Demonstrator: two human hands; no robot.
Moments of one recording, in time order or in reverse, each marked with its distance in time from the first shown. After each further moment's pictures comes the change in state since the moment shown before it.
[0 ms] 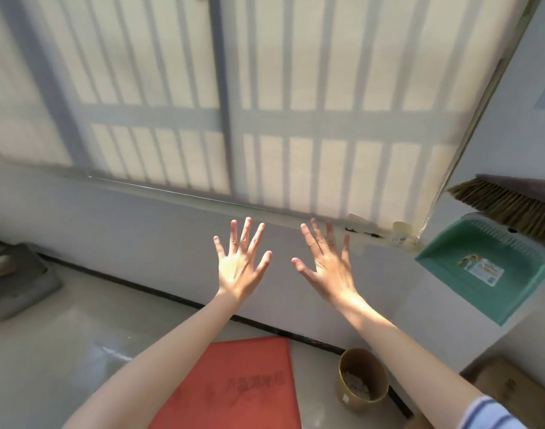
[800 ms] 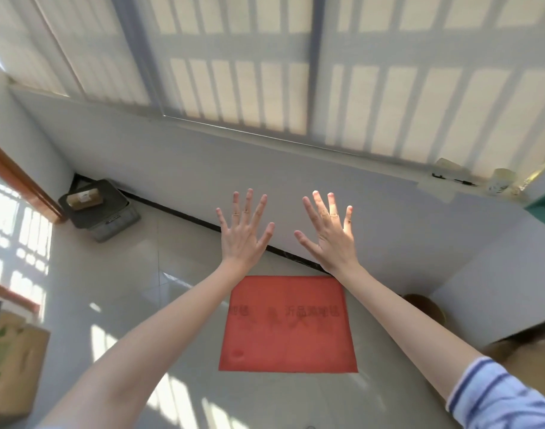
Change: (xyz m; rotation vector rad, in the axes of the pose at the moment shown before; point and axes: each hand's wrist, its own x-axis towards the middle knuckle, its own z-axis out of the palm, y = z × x) left_hand -0.143 -0.220 -0.078 0.059 -0.101 -0.117; right_hand -0.039 -0.244 0.086 0.151 -0.063 -0.118
